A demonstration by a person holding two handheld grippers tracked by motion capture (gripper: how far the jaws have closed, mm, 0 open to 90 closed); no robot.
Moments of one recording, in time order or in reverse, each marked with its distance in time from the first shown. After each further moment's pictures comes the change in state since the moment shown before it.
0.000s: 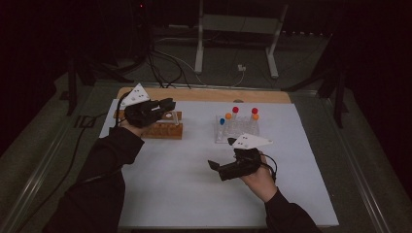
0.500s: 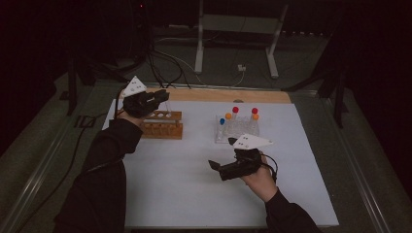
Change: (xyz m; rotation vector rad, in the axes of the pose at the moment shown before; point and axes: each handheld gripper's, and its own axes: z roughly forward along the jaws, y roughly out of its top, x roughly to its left) left arm 0.038 -0.009 0.016 0.004 0.103 -0.035; right arm -0.002 -0.002 0.001 0.003 -0.002 -0.009
